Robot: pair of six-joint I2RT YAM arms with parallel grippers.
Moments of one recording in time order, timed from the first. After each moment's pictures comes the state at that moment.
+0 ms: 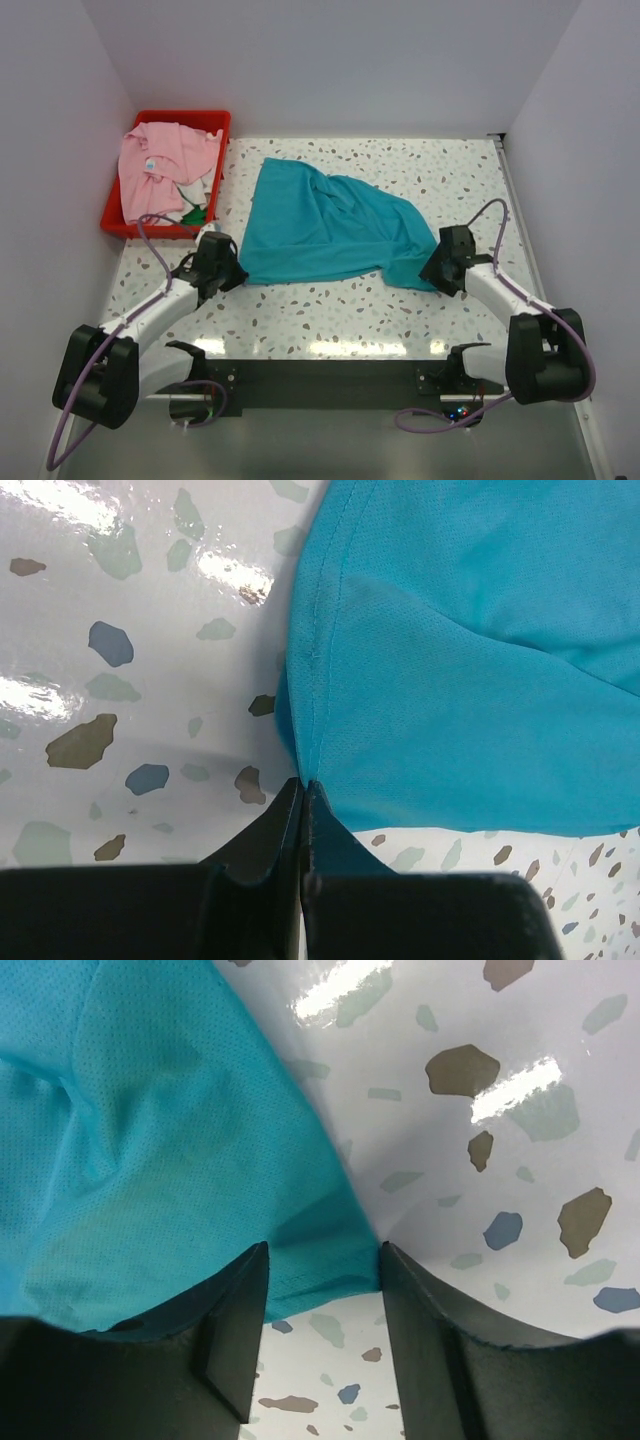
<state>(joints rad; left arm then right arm) -0.30 1.12 0.47 -0.25 -0.09 -0.80 0.12 1.24 0.57 -0.44 0.16 0.72</state>
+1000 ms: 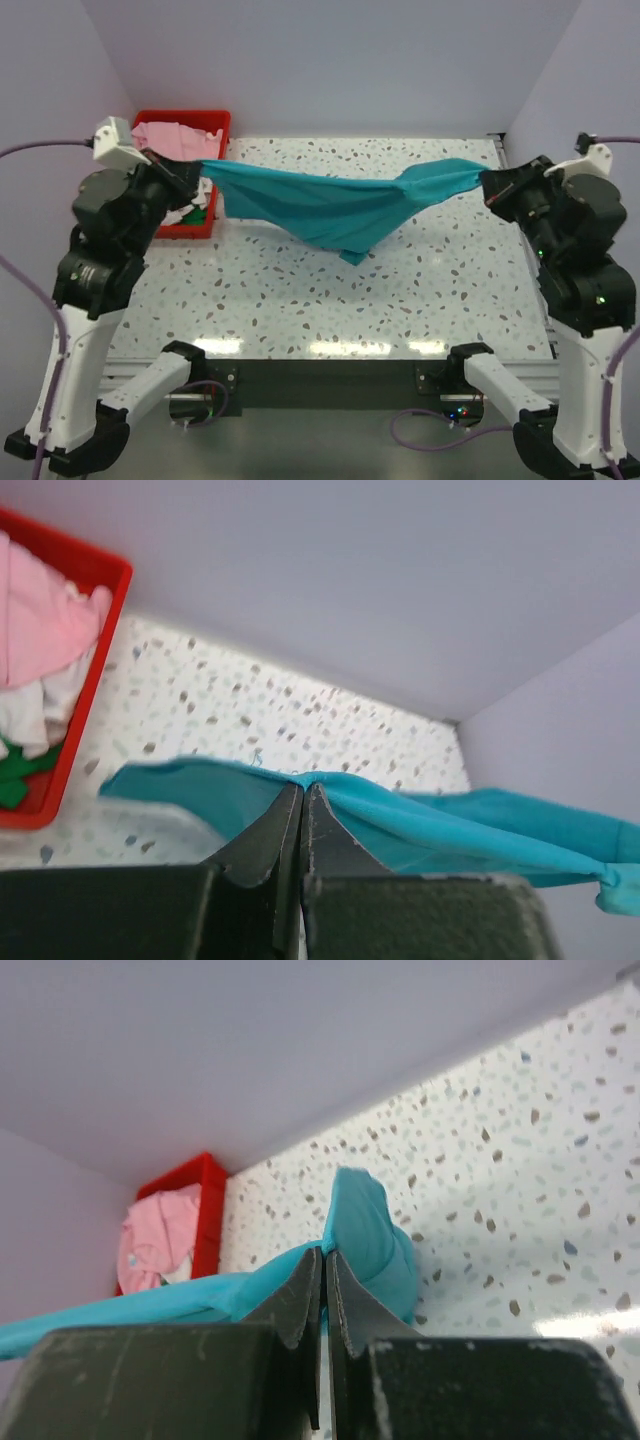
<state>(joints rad) -0.30 0.90 1.41 -0.64 -0.16 -0.62 0.14 0.91 1.57 -0.87 0.11 0.64</state>
